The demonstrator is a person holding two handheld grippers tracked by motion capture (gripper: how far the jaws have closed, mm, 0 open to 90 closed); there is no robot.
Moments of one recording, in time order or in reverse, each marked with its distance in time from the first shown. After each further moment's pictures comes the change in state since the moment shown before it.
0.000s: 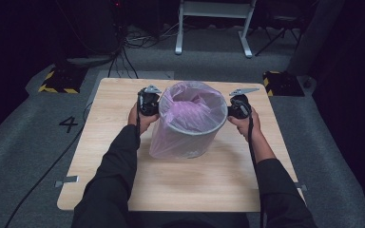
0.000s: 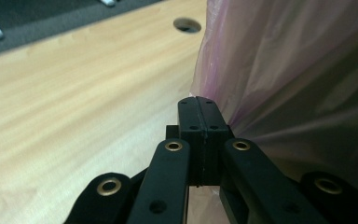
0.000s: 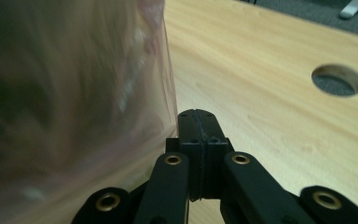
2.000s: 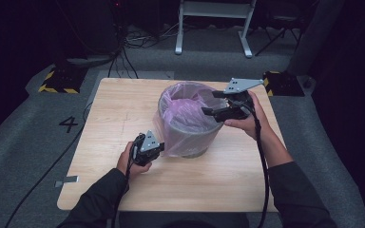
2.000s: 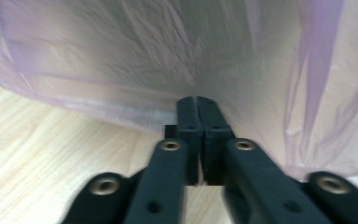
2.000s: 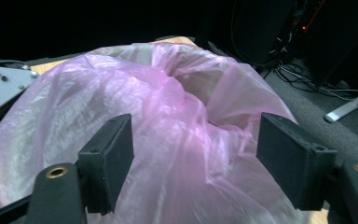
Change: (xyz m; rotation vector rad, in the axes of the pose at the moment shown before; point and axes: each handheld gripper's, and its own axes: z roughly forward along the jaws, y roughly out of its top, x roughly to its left) left arm -0.101 -0.105 -0.059 -0.006 0.053 0.299; right arm 0.115 0.065 -0.083 -0.137 0.020 -0.375
